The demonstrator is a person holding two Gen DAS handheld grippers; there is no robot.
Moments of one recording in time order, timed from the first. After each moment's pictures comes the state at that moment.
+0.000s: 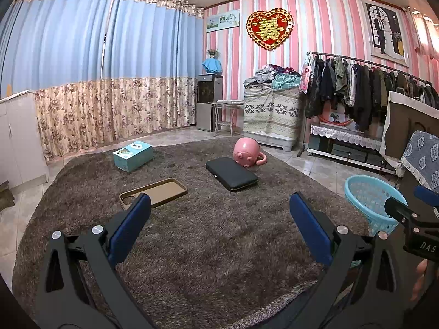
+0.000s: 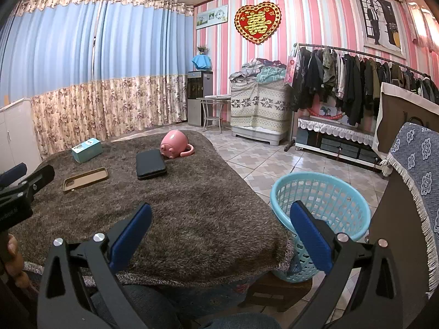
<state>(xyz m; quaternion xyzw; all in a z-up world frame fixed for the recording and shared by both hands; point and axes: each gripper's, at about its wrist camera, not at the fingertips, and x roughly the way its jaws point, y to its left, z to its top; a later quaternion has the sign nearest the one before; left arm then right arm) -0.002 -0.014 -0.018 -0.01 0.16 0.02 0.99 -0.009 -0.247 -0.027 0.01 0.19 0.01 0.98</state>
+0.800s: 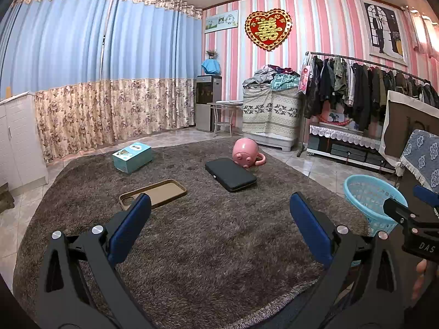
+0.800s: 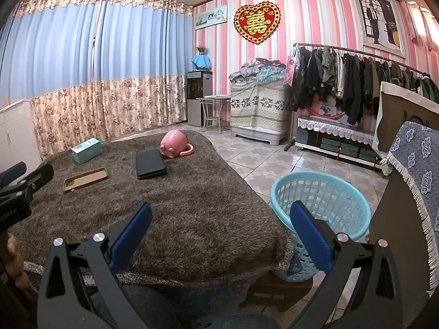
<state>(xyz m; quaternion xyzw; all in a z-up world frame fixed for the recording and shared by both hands) -0.003 -0.015 -0.018 -0.01 0.16 0.02 0.99 -0.010 -0.248 -0.028 0.01 0.19 0.01 0.98</state>
